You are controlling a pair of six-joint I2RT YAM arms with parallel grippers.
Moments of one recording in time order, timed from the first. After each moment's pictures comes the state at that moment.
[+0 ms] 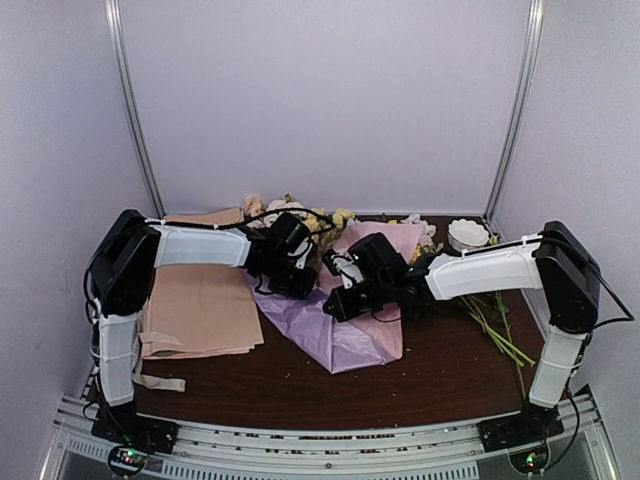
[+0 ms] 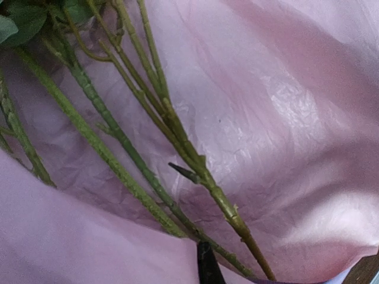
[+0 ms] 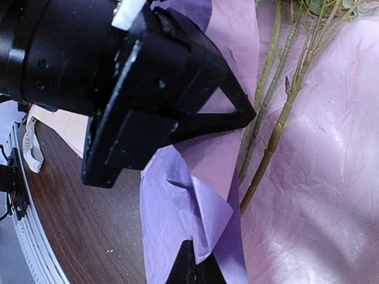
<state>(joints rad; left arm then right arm) -0.75 2.09 1.52 -0.44 0.11 -0.38 0.87 1.84 1.17 -0.09 -0.19 0.40</state>
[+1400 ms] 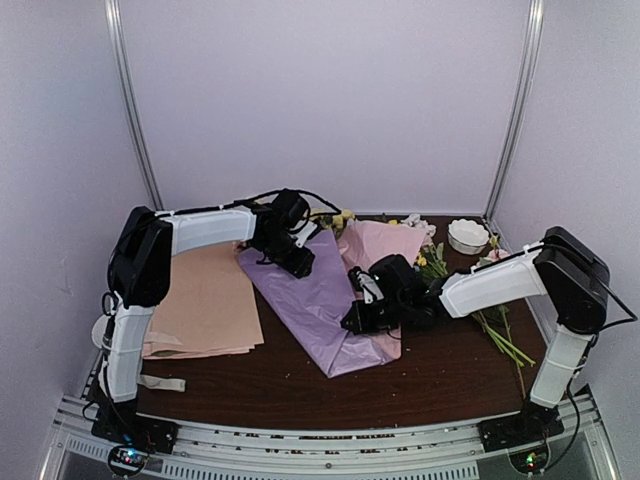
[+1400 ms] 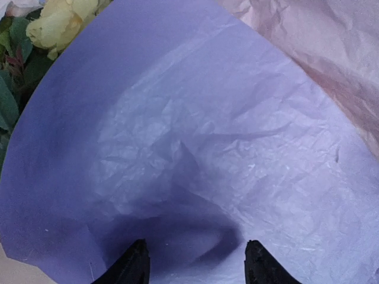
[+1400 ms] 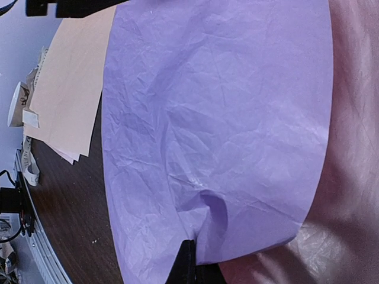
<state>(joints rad) -0.67 2.23 1.85 -0.65 -0.03 0.02 0.83 1.79 0.93 0.10 -0.20 0.61</state>
